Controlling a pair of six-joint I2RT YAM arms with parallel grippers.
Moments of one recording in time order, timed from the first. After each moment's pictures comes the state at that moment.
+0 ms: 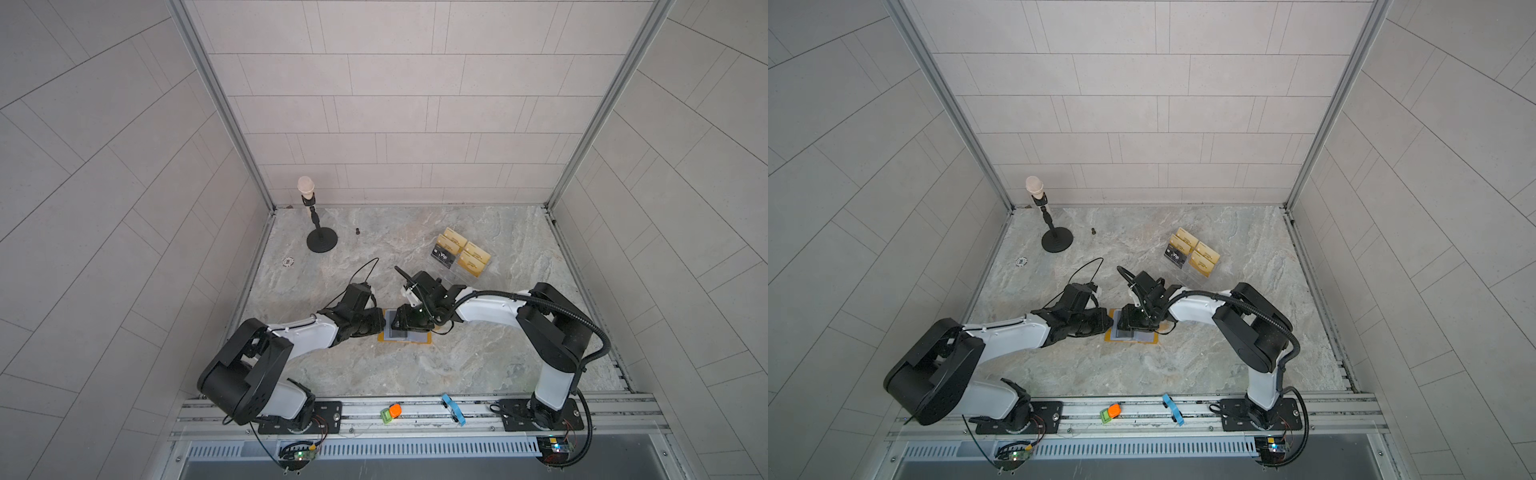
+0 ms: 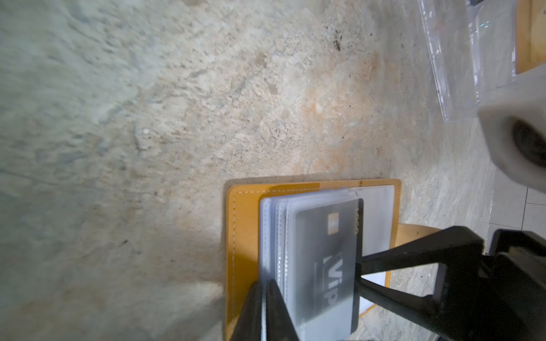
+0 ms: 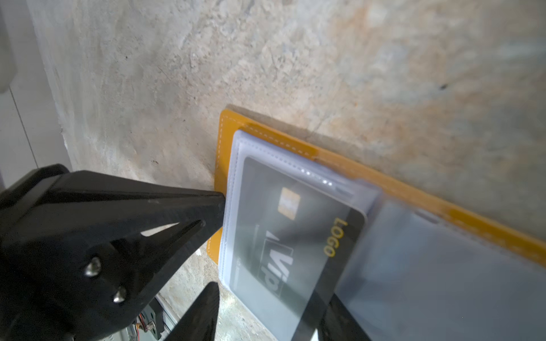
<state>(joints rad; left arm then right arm) -0.54 1.42 0.48 0.00 0.30 -0.69 0.81 1.82 1.04 -0.25 -0.38 0.81</state>
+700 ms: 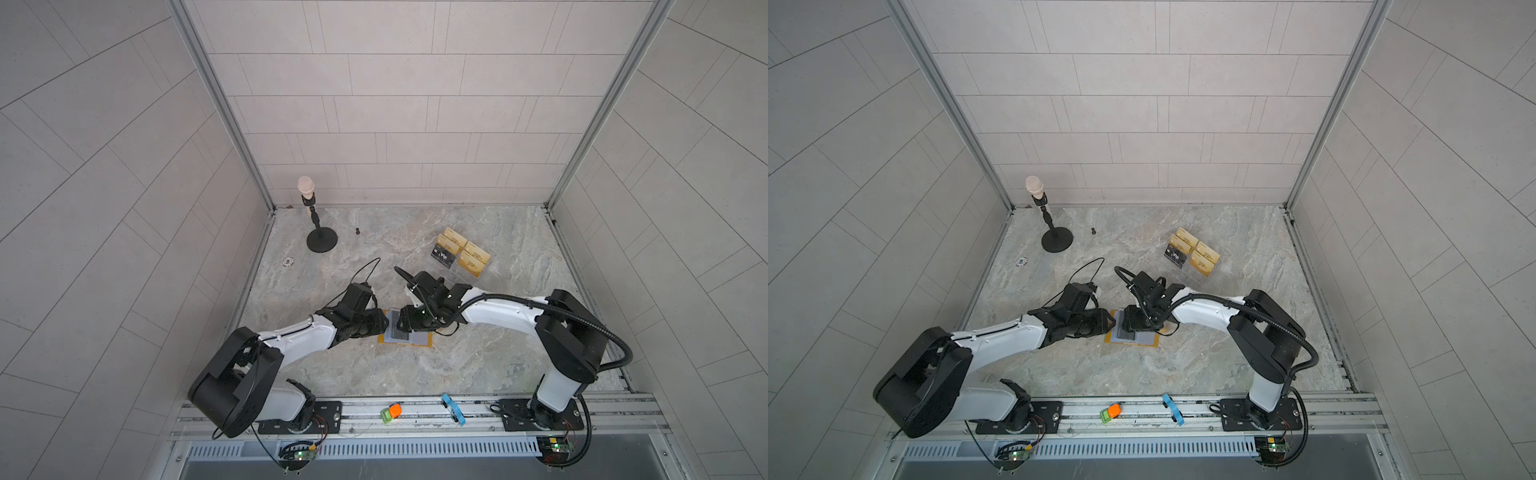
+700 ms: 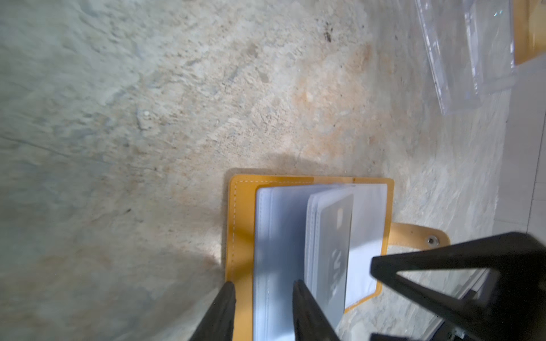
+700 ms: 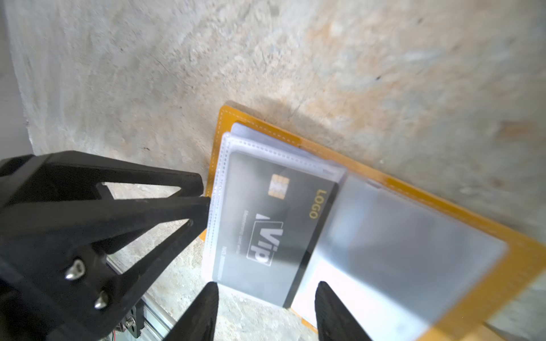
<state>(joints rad) -0.55 1.34 0.52 -0.14 0.25 -0.68 0.82 1.71 1.06 -0.42 -0.26 0.74</state>
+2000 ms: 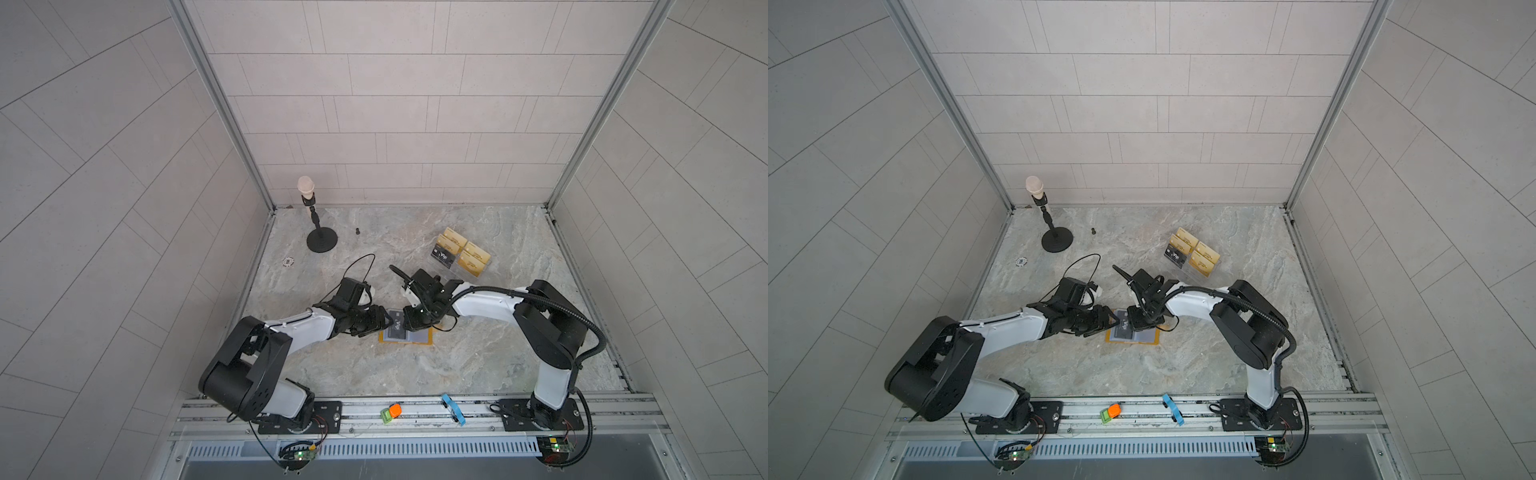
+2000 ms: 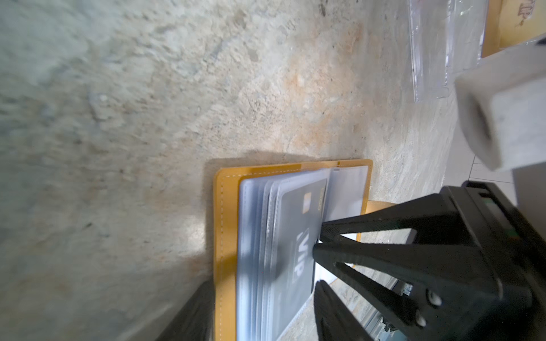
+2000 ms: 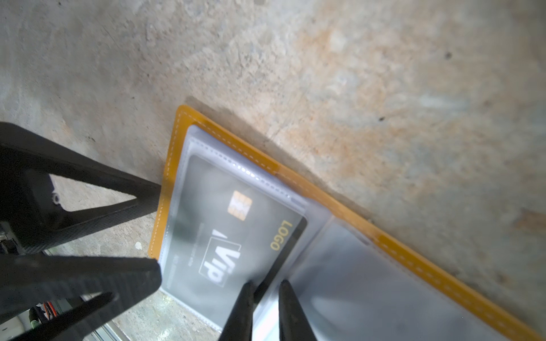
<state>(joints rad) -0.45 1.44 0.53 -0.08 0.52 -0.68 0.78 1.86 1.11 -0.41 -0.29 0.54</state>
